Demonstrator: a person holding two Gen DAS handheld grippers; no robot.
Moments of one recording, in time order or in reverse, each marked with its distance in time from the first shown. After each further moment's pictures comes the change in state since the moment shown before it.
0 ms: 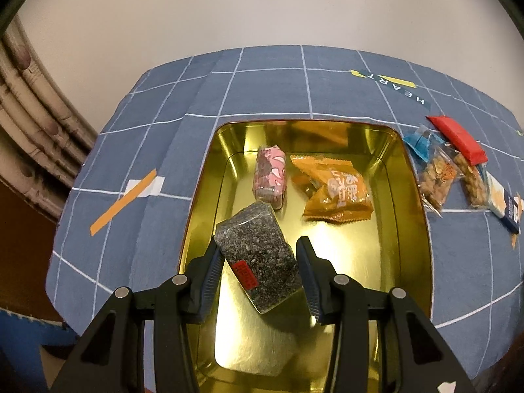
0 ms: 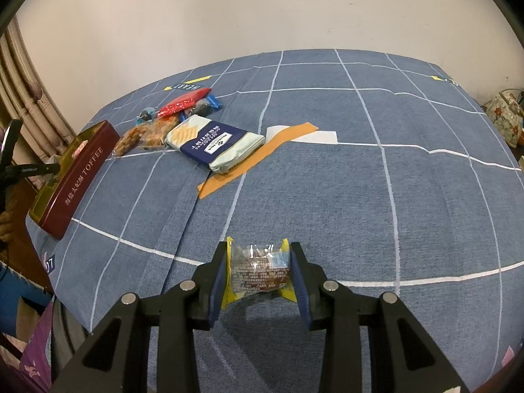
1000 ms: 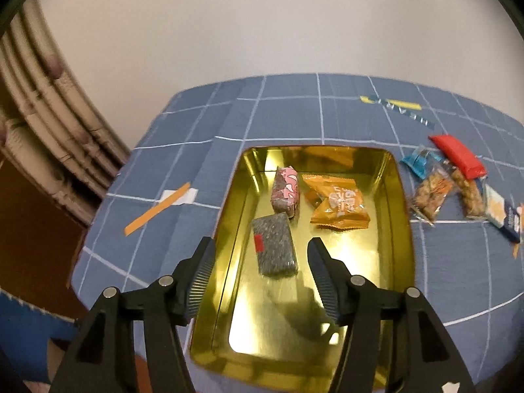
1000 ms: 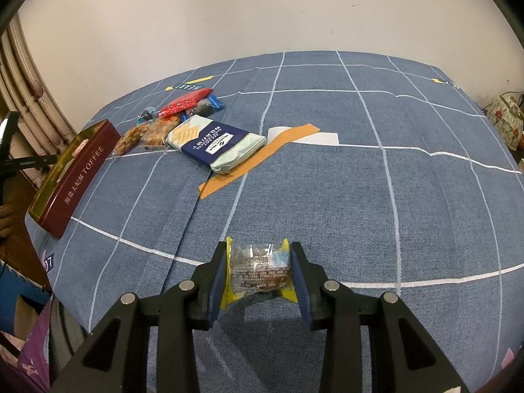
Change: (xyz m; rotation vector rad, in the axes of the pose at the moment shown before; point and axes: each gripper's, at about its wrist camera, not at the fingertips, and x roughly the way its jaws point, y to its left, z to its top) left arm -0.055 -0.006 -0.016 -0.040 -0.112 0.121; right arm 0.001 0.001 0.000 -0.016 -0.004 -0.001
